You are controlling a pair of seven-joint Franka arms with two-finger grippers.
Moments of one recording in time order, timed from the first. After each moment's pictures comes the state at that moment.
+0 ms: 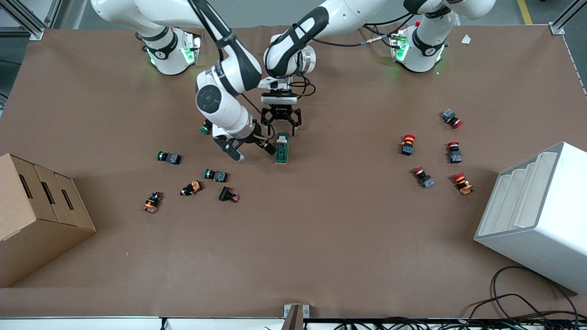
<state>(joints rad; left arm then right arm) -0.87 0.76 -0.39 -1.86 1.67 2.15 -2.40 0.73 0.38 0.00 -2.11 0.49 2.59 1.10</state>
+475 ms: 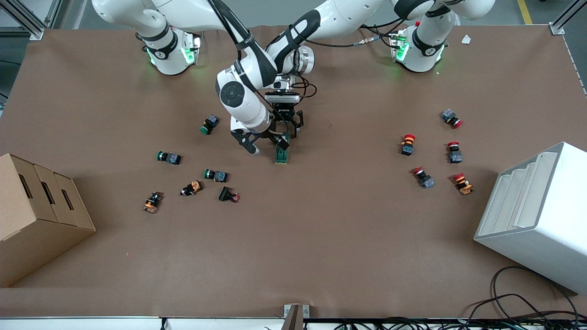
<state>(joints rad) -0.91 0.82 -0.39 -1.86 1.77 2.02 -2.49 0.82 0.44 0.00 -2.10 0.51 2.66 1.21</state>
